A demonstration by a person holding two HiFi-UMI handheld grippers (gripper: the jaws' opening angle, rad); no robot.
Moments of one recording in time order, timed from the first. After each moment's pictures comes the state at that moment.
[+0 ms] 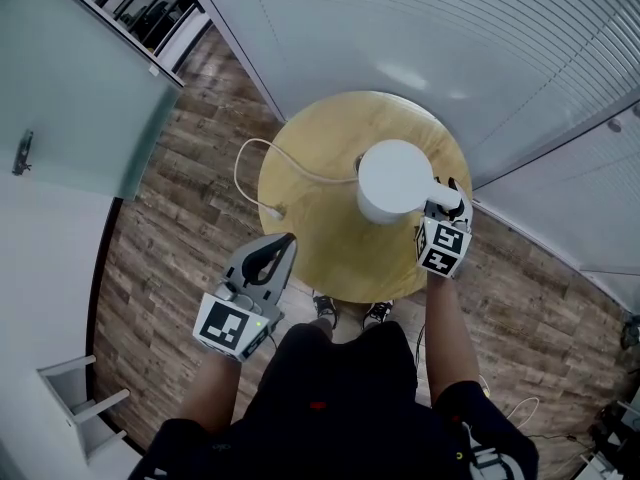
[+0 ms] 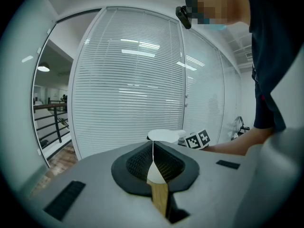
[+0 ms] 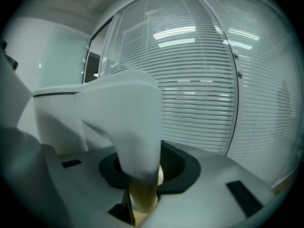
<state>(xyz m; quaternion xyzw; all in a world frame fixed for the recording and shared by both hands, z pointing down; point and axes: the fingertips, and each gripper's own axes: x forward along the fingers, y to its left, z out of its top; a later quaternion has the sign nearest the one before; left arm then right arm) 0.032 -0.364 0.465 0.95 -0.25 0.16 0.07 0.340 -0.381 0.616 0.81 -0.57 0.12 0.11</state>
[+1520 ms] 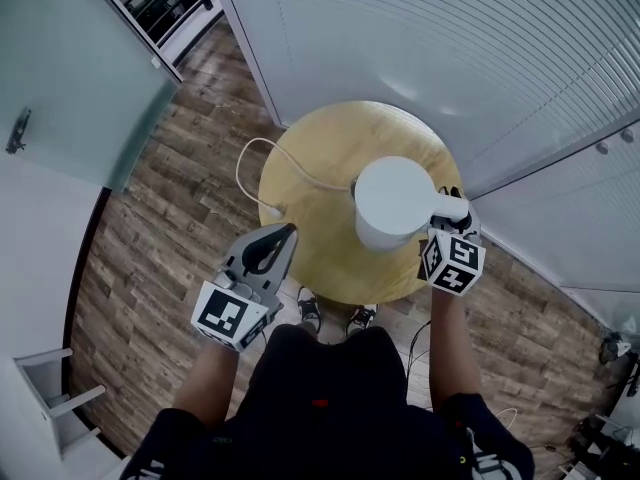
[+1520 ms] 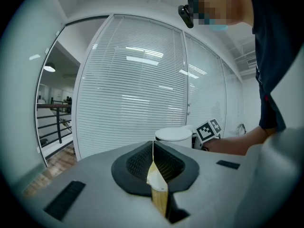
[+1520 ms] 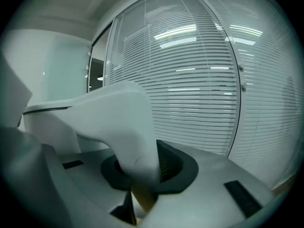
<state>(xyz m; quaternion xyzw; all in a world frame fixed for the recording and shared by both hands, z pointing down) -0.001 -0.368 0.444 0.96 -0.26 0.10 0.08 0.298 -0.366 0.529 0.79 -0.59 0.13 0.10</state>
